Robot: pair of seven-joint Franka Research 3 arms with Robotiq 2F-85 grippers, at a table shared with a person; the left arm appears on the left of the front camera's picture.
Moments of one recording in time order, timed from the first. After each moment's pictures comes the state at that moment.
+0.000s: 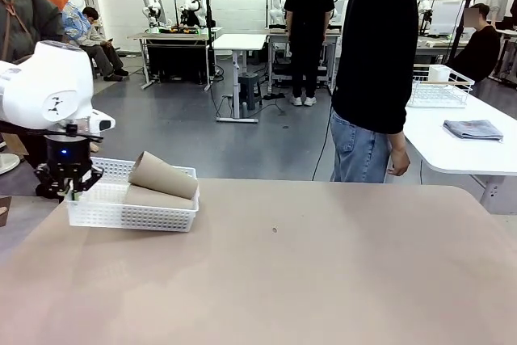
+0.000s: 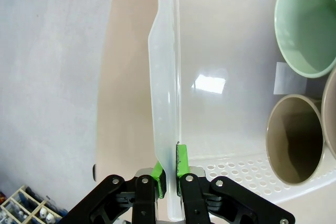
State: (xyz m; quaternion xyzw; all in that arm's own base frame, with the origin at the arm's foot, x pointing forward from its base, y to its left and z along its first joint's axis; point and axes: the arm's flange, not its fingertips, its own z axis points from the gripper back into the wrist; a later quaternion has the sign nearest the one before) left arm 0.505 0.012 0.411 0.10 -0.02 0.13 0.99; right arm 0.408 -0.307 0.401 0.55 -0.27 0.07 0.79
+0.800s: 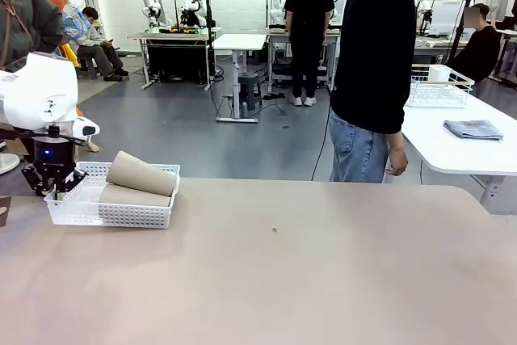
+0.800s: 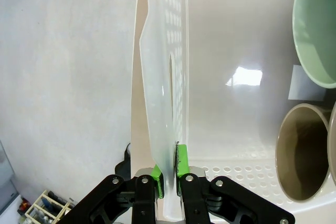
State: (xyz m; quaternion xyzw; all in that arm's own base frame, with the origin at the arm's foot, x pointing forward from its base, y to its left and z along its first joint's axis) left arm 0.559 0.073 0.372 0.11 0.03 0.08 0.99; right arm 0.408 -0.307 0.401 0.55 -0.27 0.07 0.79
